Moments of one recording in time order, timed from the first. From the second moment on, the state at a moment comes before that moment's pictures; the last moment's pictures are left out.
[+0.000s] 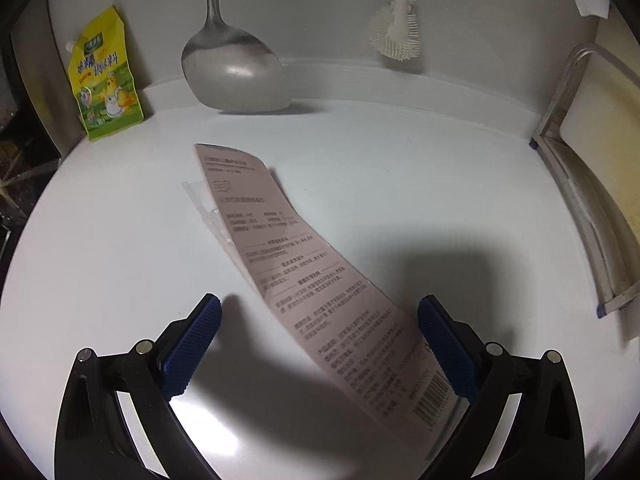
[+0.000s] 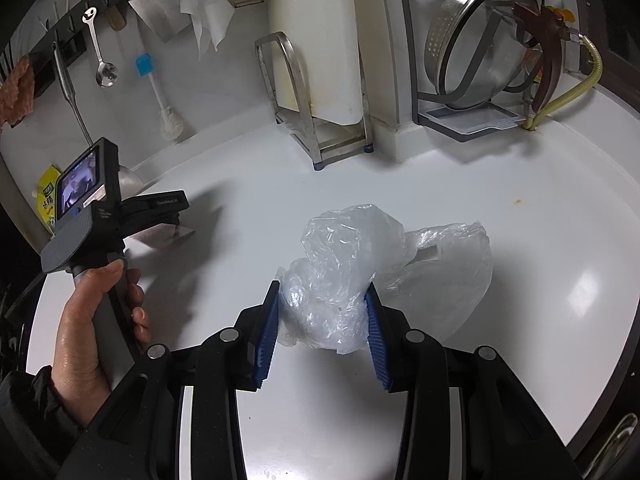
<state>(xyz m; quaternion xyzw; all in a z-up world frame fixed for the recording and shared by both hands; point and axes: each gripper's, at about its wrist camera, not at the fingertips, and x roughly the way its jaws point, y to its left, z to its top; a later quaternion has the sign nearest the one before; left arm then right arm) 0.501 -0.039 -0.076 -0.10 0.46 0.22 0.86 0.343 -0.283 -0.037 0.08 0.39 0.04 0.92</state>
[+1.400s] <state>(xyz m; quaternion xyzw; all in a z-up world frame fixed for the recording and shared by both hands) 0.307 -0.024 0.001 0.00 0.32 0.05 0.95 0.259 -0.257 -0.033 0.07 0.36 0.06 0.93</state>
